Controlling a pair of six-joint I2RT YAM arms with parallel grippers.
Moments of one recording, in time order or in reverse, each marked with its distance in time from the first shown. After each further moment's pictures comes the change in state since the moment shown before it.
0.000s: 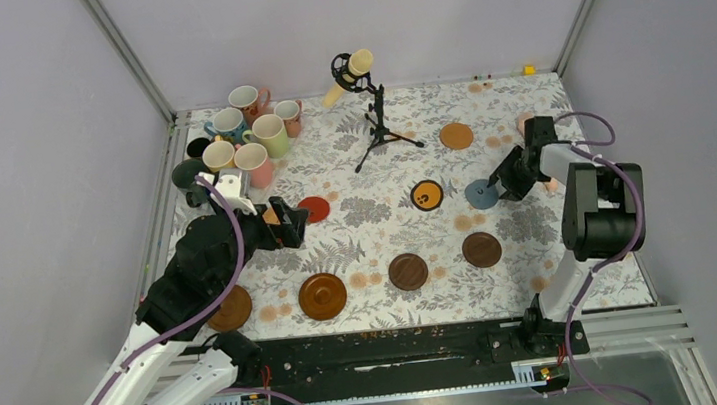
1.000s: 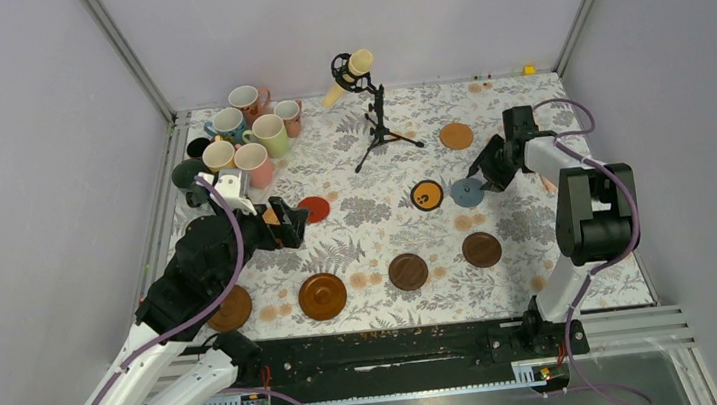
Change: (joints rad) left arm 0.000 -0.002 0.000 0.000 0.000 0.000; right arm 0.134 -0.015 0.071 -0.054 -0.031 0.046
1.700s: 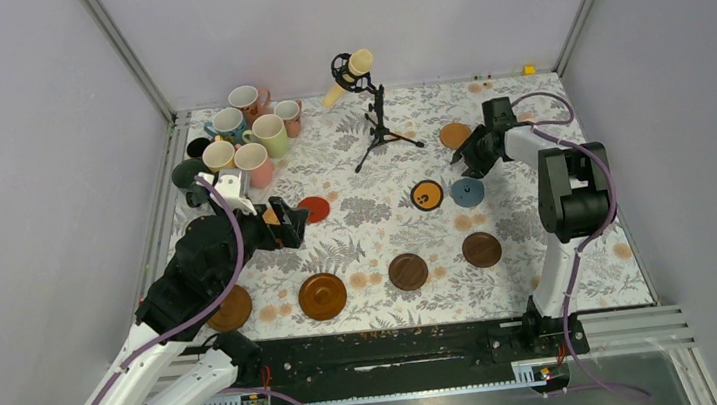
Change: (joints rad) left arm 0.000 0.000 0.000 0.000 0.000 0.000; right arm 0.064 0.190 0.163 0.121 0.008 0.137
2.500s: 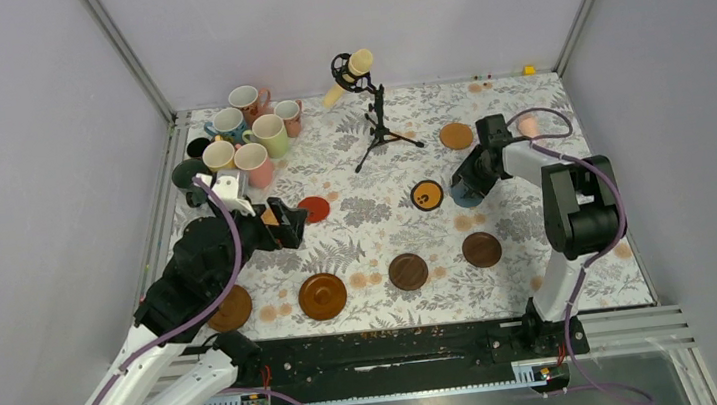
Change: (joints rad) left arm 0.000 -0.008 0.000 0.000 0.000 0.000; right arm 0.056 -0.106 -0.139 -0.064 0.080 0.003
